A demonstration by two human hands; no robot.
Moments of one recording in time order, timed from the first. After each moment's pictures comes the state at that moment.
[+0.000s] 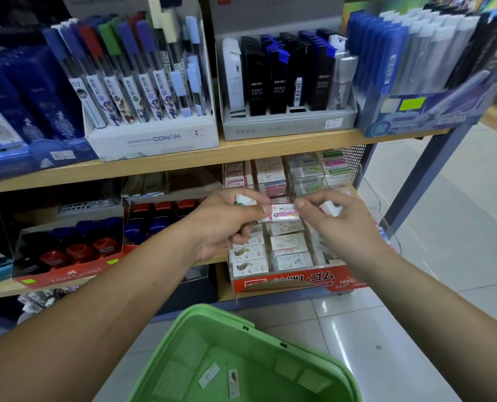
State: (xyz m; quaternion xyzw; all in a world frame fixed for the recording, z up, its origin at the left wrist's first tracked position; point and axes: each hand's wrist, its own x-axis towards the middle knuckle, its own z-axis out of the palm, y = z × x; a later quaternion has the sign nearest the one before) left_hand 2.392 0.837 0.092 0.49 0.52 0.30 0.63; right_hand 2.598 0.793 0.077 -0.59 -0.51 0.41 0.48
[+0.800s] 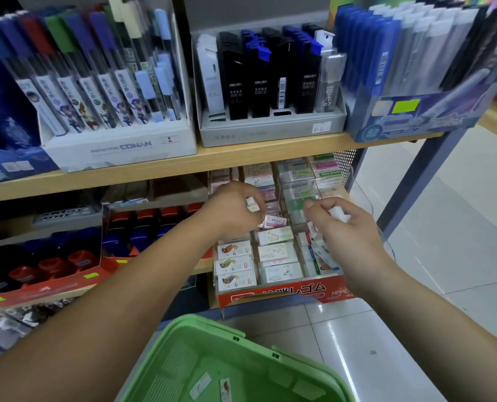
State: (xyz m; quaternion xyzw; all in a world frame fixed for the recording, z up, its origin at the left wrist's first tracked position) left_hand 2.422 0.888 0.076 0.75 0.58 0.14 0.27; right_hand 2.614 0.800 0.066 -0.59 -0.38 0.46 0.54
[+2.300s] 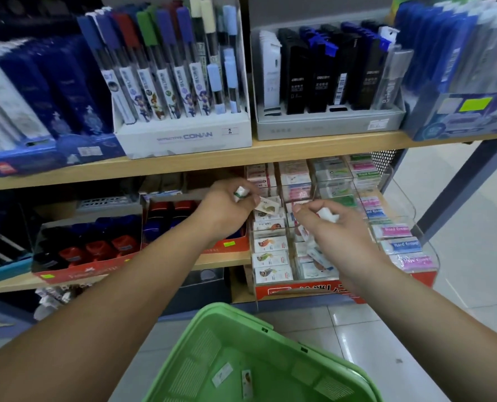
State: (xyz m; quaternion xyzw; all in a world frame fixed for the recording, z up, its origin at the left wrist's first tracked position) left_hand 2.357 0.865 0.081 0.63 0.61 0.31 0.37; right_hand 2.551 0.807 0.068 -0.58 -0.42 0.50 0.49
